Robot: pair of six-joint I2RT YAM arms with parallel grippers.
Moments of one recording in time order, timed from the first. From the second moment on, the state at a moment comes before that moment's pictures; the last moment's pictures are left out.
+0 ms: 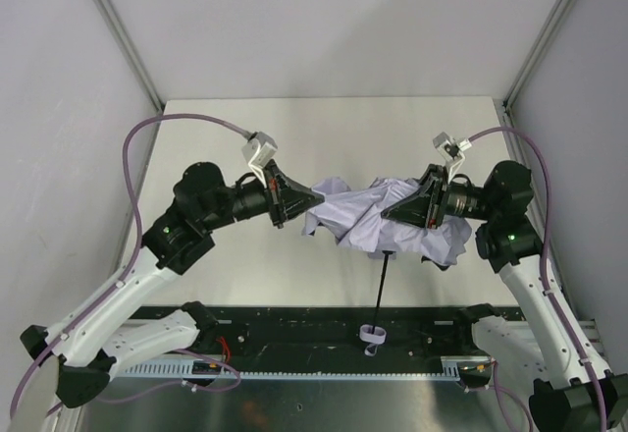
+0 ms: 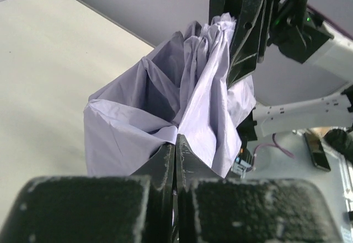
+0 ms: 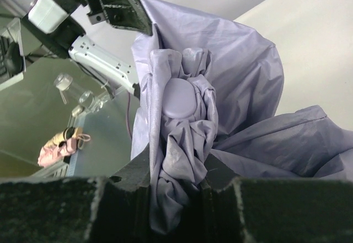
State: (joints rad) left arm -0.73 0.91 1.04 -0.16 0.44 -0.39; right arm 0.22 0.82 0.84 0.02 -1.16 0.55
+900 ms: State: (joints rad) left arm -0.69 0.81 1.05 -0.32 0.38 -0.37; right arm 0.24 0.96 0.83 -0.07 -1.06 0.51
